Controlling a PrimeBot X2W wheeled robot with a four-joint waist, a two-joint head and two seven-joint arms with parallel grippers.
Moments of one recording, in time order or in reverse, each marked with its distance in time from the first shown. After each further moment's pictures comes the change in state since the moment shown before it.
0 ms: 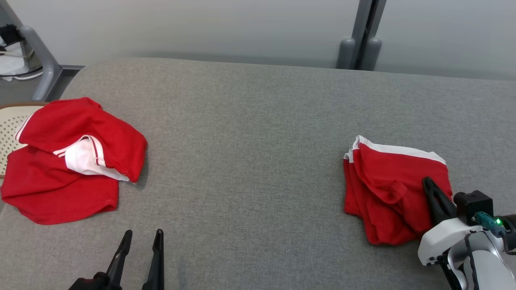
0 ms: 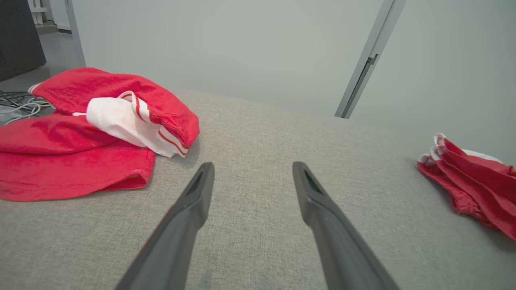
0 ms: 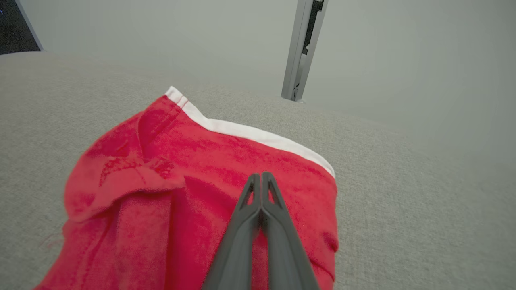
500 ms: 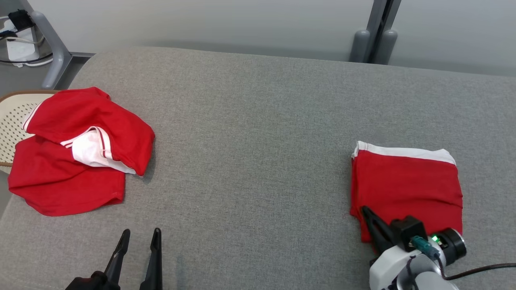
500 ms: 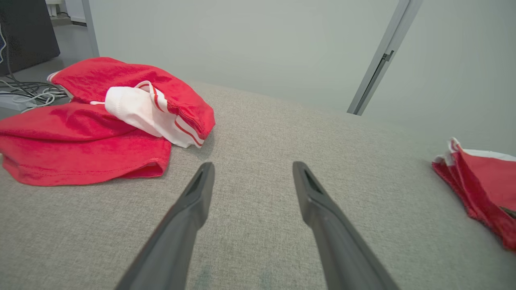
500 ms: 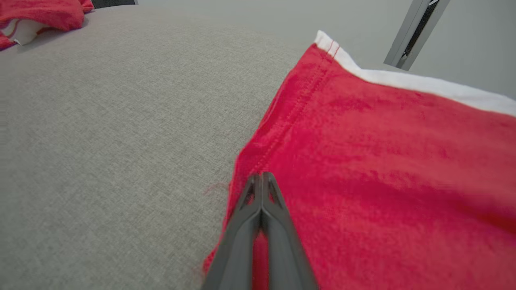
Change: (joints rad) left arm -0.017 0.000 0.002 0.010 -0.017 -0.007 0.000; right arm 0.018 0.038 0.287 0.050 0.046 0.000 -0.003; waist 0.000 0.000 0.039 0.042
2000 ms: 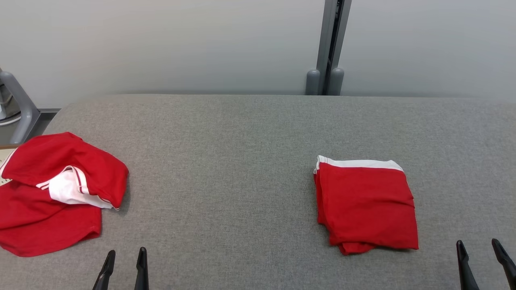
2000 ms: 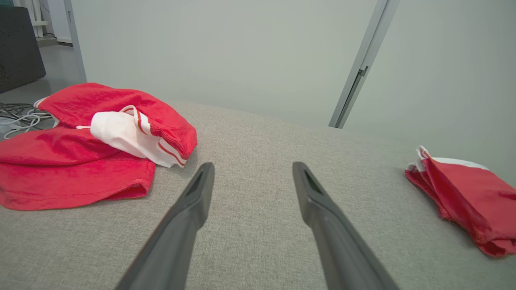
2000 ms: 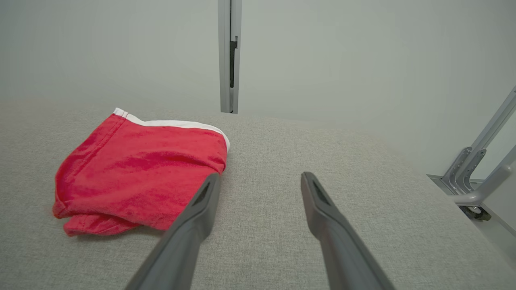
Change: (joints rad) left arm 0.071 0.000 0.048 -0.002 0.012 0.021 0.000; right arm 0.451 0.016 -0.486 -0.477 -0.006 0.000 -0.001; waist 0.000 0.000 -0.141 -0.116
